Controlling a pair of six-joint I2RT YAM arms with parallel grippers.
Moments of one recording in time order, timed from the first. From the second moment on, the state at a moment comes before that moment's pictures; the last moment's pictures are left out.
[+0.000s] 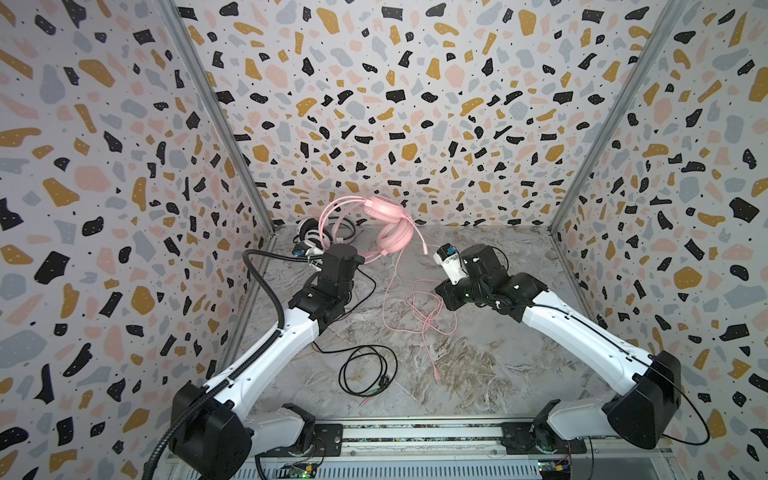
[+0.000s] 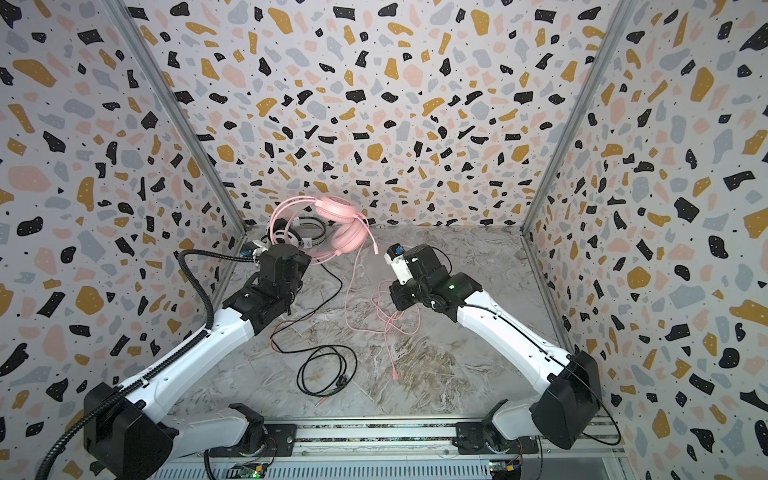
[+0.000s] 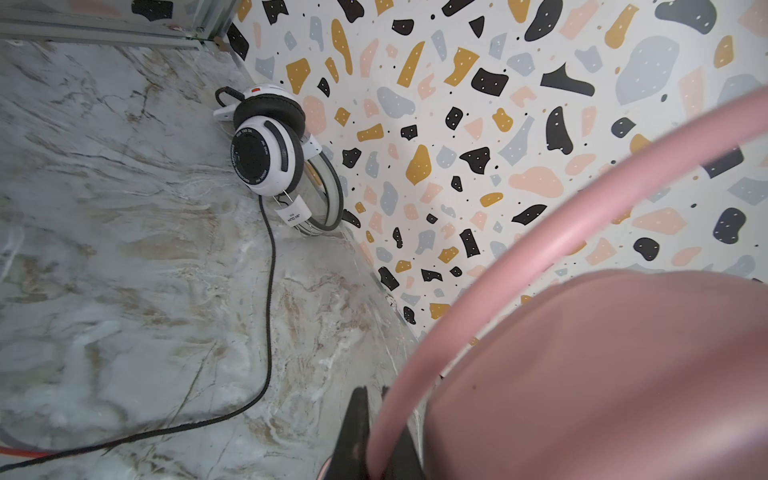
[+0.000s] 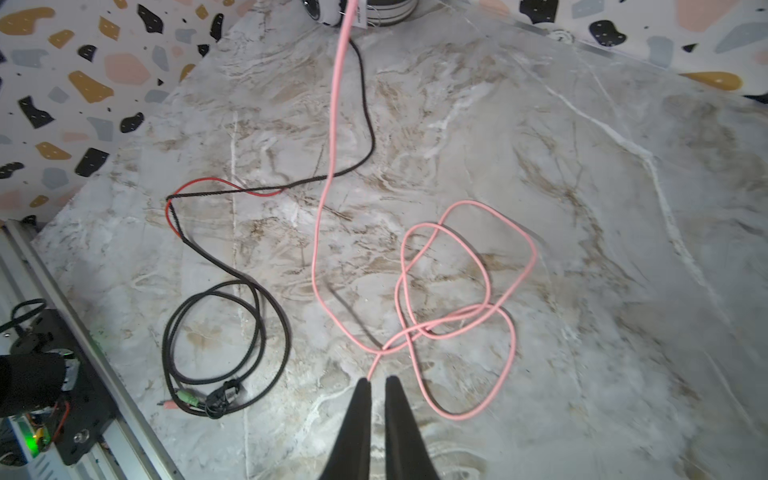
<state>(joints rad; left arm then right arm) -0.47 1.24 1.04 -0.22 -0.56 -1.21 0.69 1.38 1.29 -0.67 -0.12 0.11</state>
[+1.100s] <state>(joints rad) -0.47 1.24 1.34 -0.30 -0.55 -1.09 0.61 1.67 0.81 0.32 -0.55 0.19</state>
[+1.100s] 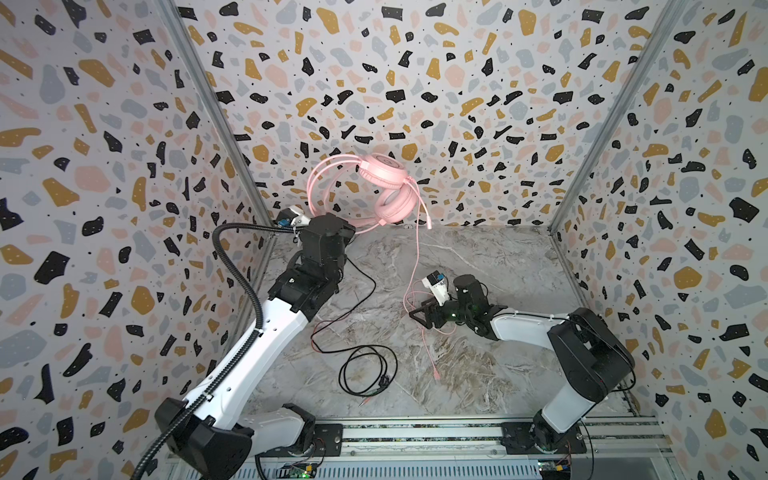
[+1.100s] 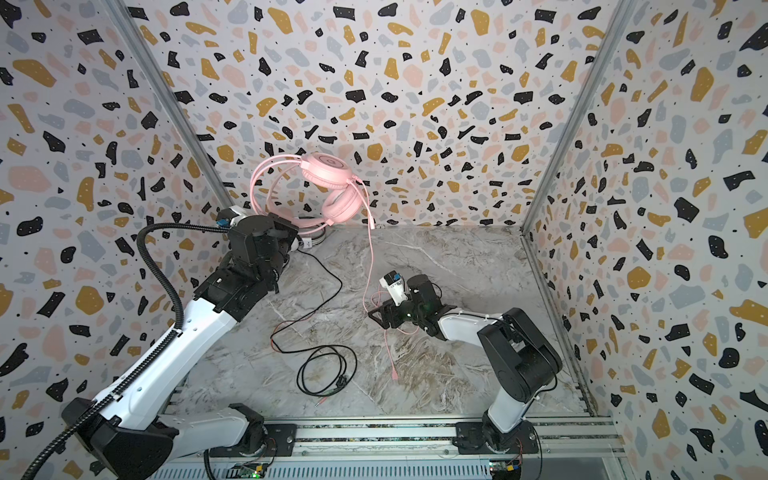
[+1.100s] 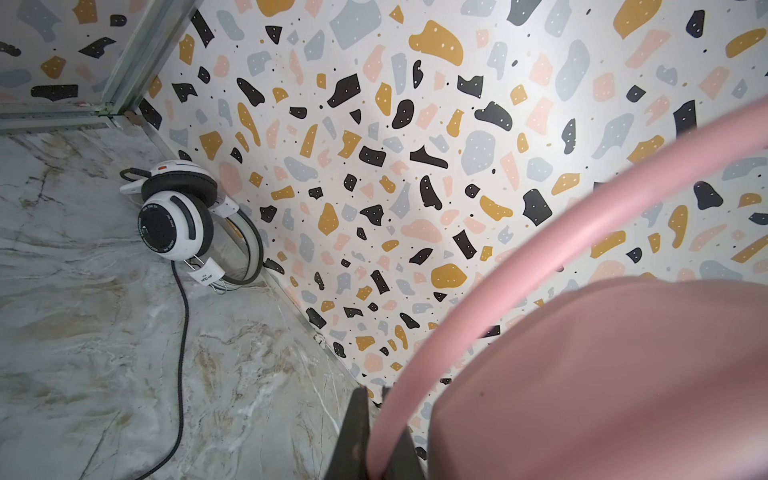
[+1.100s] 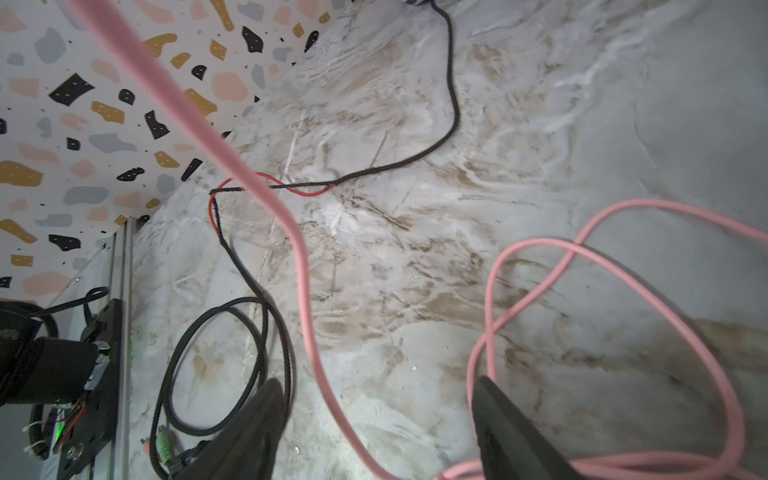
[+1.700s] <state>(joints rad) -0.47 1.25 1.34 -0.32 -0.52 -1.07 0.64 1.74 0.83 0.35 -0.63 0.15</state>
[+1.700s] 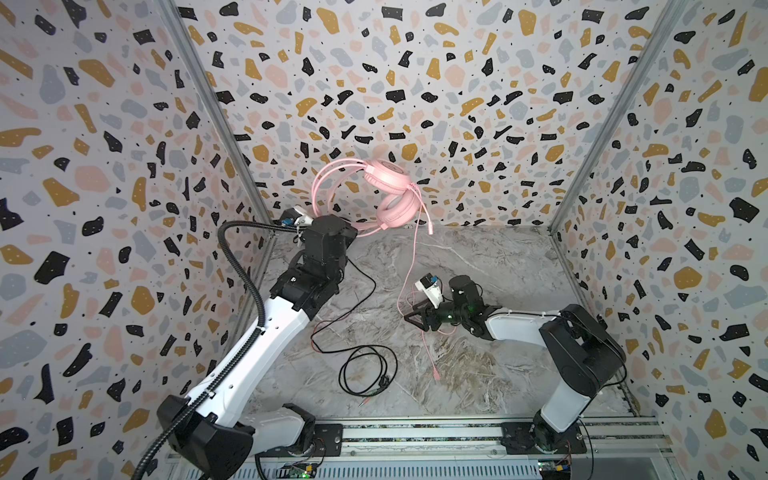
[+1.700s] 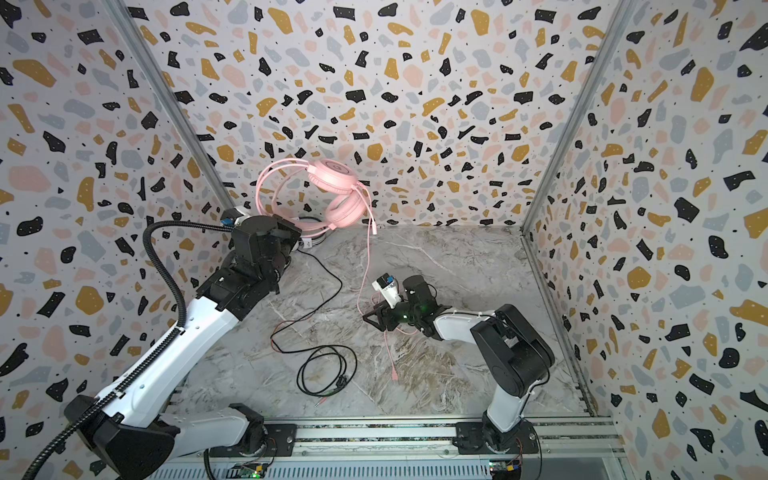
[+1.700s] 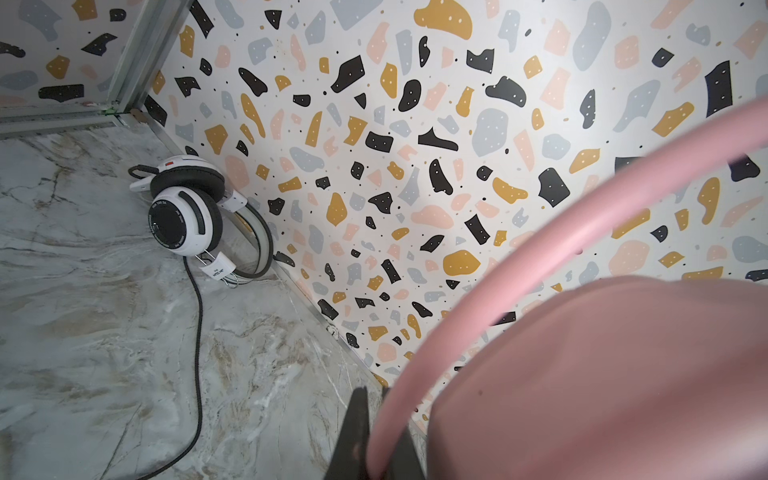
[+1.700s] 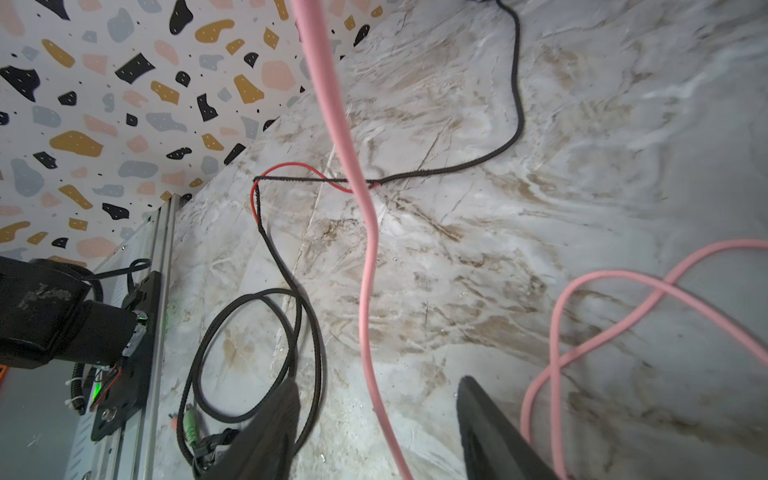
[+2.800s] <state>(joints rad) -0.41 1.25 1.25 -0.33 -0.64 -1.06 0.79 1.44 1.05 -0.33 -0.14 -0.05</state>
